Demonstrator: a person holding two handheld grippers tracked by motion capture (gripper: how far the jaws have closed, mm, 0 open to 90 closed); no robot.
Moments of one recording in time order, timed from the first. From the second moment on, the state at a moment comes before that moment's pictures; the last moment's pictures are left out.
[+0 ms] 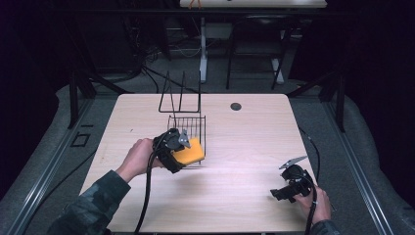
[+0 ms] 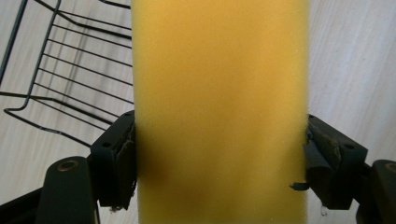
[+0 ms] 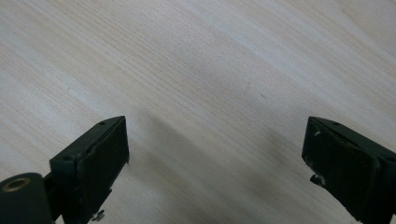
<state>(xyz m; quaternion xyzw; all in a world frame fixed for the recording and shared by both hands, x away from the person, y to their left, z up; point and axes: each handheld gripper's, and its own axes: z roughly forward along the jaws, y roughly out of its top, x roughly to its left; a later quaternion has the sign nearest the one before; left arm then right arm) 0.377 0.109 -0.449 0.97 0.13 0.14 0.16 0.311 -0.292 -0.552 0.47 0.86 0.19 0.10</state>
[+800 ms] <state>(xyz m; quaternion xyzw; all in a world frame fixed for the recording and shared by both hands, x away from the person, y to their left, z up) 0.409 0.120 -0.459 0.98 0.05 0.16 0.14 0.313 -0.291 -0.554 0.46 0.86 0.19 0.10</state>
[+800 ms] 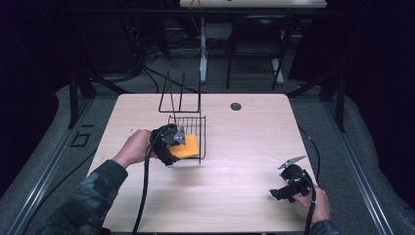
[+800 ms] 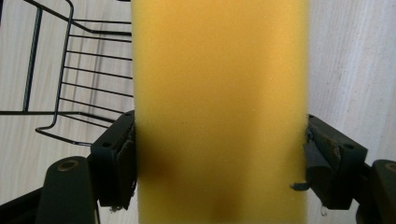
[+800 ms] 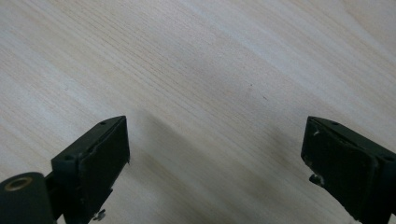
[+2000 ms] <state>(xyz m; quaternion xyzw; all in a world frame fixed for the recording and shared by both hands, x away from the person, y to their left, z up) 0.461 0.114 -0.488 0.99 0.01 0.10 0.13 0.311 -0.291 -0.552 0.46 0.86 0.20 0.10</state>
